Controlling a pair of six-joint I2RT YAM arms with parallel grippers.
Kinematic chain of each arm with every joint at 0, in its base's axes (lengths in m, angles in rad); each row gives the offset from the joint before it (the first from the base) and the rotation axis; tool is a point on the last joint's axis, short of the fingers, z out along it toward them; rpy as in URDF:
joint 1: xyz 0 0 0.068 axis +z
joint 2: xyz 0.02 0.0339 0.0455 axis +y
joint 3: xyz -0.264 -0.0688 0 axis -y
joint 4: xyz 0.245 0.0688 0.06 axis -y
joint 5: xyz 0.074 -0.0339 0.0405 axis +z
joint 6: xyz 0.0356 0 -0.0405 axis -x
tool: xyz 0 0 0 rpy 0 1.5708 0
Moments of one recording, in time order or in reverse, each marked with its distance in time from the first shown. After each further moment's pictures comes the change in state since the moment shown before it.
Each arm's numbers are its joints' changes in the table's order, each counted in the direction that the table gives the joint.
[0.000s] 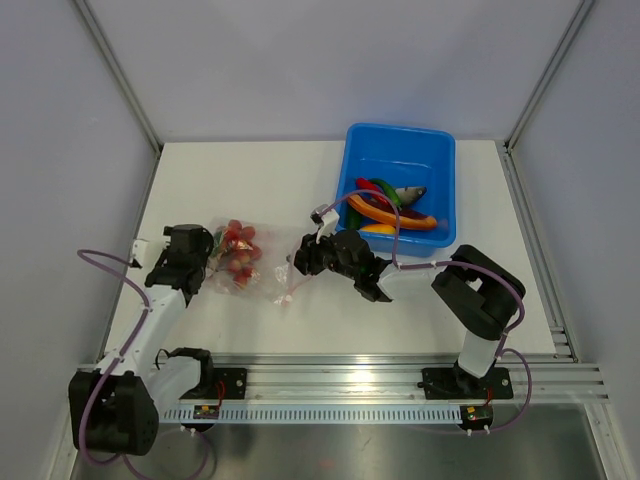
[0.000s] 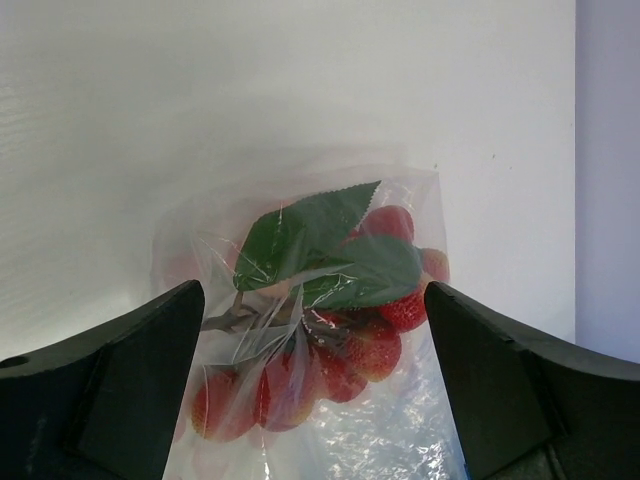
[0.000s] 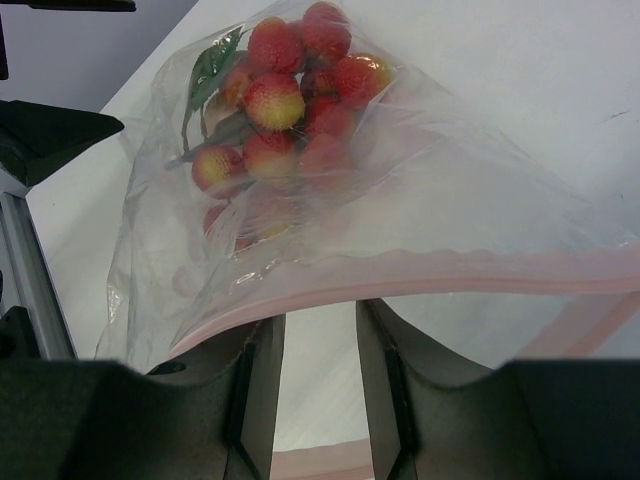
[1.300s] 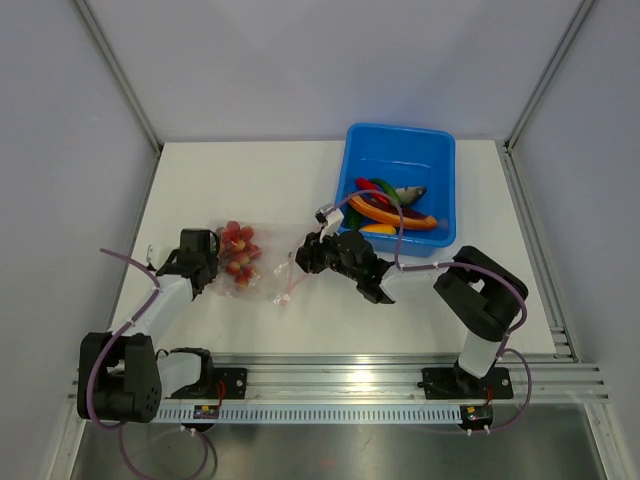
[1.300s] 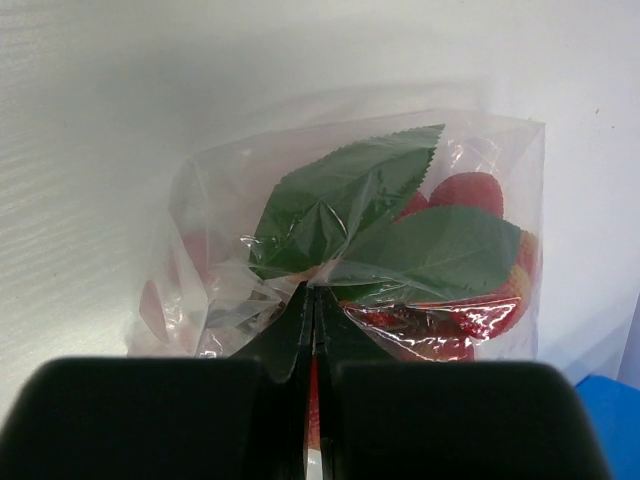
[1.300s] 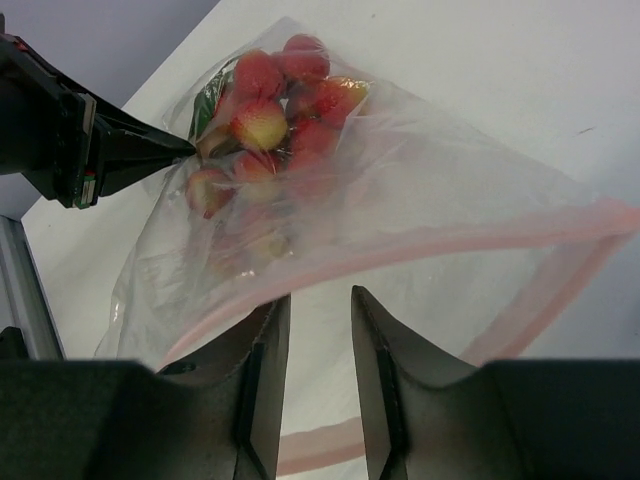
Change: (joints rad) left arm 0.028 0.174 -0.061 0.112 -0.155 0.045; right arm -0.002 -0.029 -0.048 0.063 -0.051 -0.004
